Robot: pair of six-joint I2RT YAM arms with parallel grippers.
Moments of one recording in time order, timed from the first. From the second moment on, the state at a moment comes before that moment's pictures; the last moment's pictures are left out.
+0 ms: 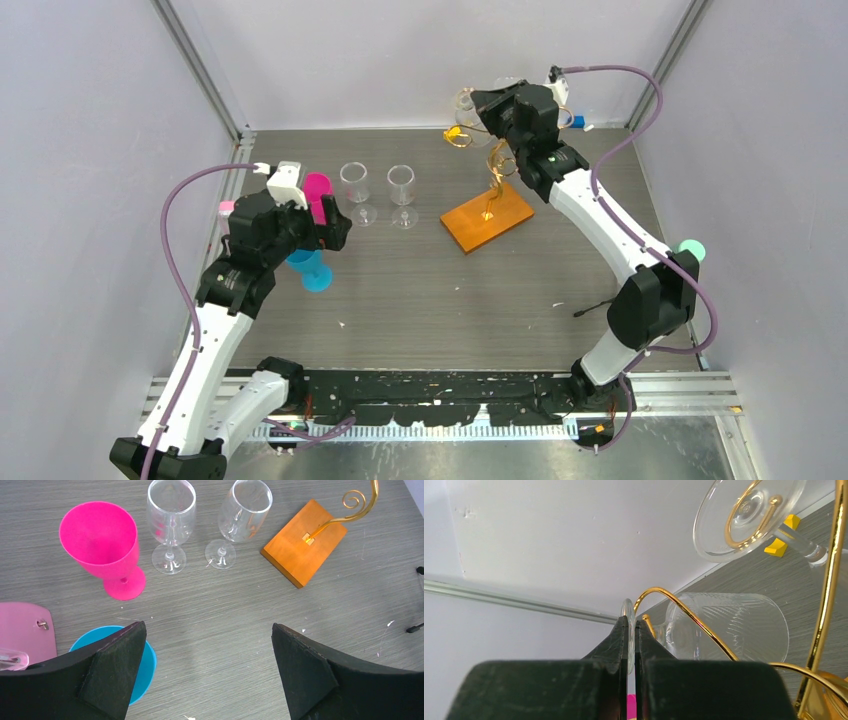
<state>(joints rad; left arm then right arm) -0.26 0.83 0.98 -0.52 0.11 -0.18 0.42 1.63 1.56 -0.02 0.23 1.08</state>
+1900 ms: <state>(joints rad) -0.26 0.83 0.98 -0.52 0.10 -0.18 0.41 1.70 1.58 0.09 0.29 1.23</state>
